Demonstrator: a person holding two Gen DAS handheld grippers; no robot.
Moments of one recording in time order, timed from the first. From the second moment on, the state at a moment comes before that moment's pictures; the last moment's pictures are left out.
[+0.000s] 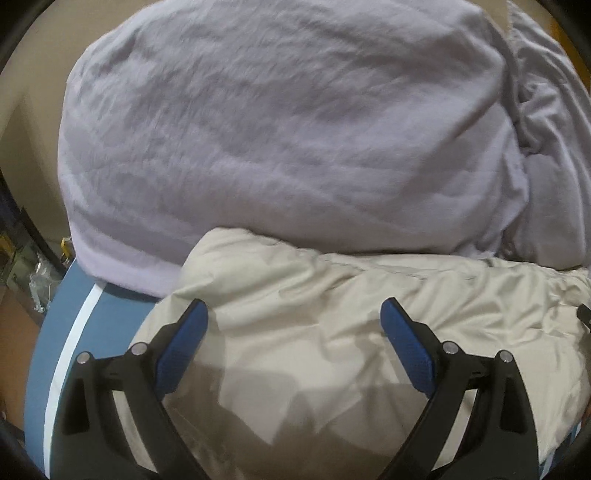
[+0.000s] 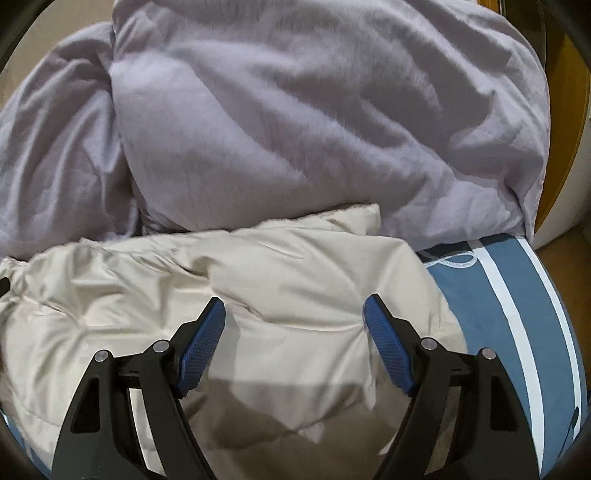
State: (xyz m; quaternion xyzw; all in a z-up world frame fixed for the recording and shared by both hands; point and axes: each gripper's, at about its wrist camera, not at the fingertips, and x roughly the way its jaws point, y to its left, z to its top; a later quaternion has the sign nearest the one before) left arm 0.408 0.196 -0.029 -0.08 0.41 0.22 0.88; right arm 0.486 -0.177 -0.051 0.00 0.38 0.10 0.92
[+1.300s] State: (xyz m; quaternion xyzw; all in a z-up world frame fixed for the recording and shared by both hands) left arm 0.327 0.247 -0.038 -0.13 0.43 0.24 0.86; right arm 0.460 -0.261 -0.062 0.08 0.41 0.04 0.91
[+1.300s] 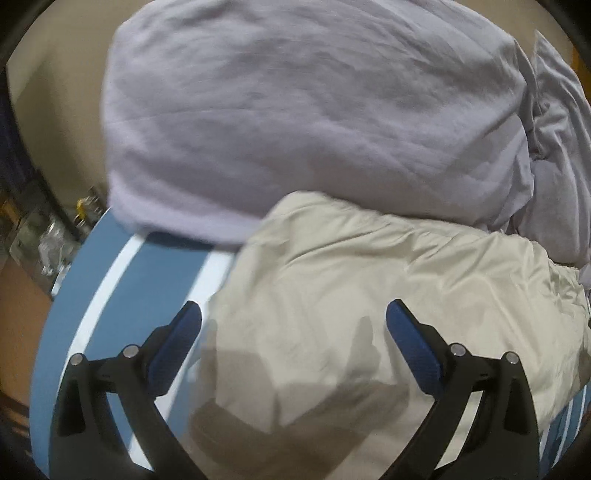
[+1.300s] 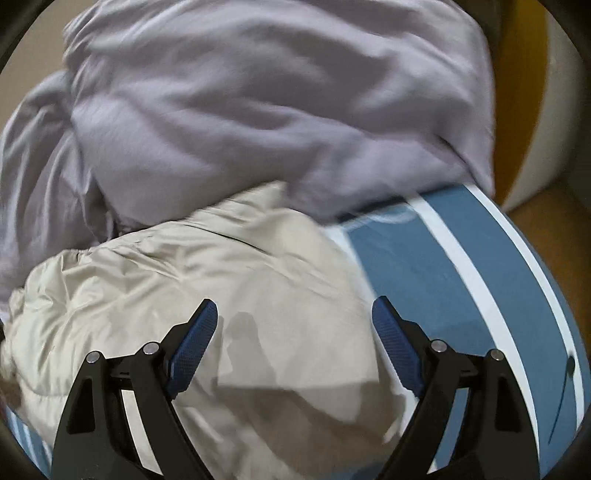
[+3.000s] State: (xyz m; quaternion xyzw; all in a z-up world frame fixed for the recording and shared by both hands) left arm 0.156 0.268 -0.048 -0.32 0.39 0.27 0.82; right arm 0.362 -0.267 -0.114 0.24 0.50 0.17 0.81
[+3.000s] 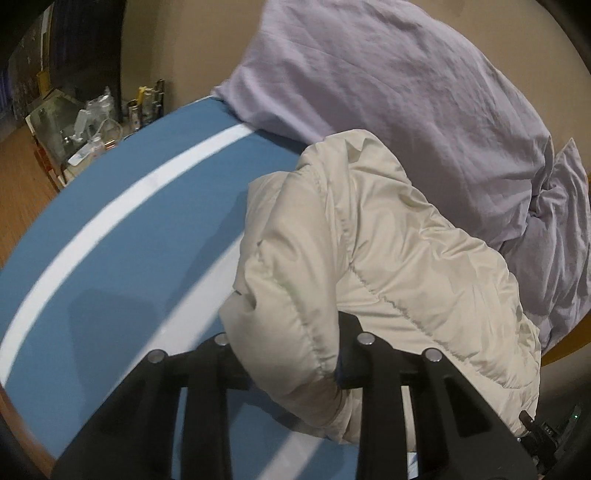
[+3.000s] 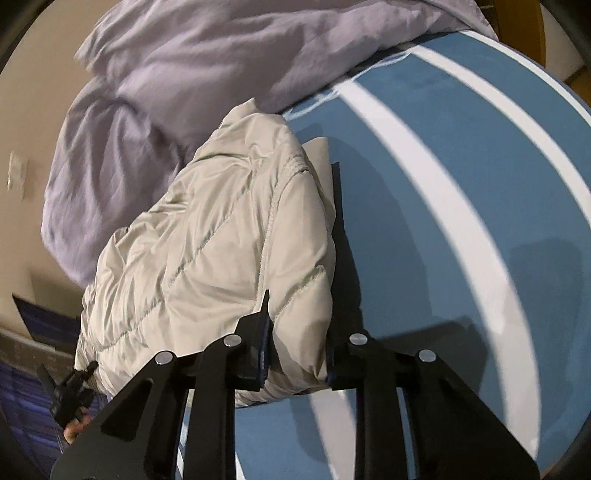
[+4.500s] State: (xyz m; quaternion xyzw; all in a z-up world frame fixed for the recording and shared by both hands) left arm 0.090 0.293 -0.090 -0.44 0.36 0.31 0.76; right arm 0.261 -0.081 -0.076 -0.06 0.43 0.23 0.87
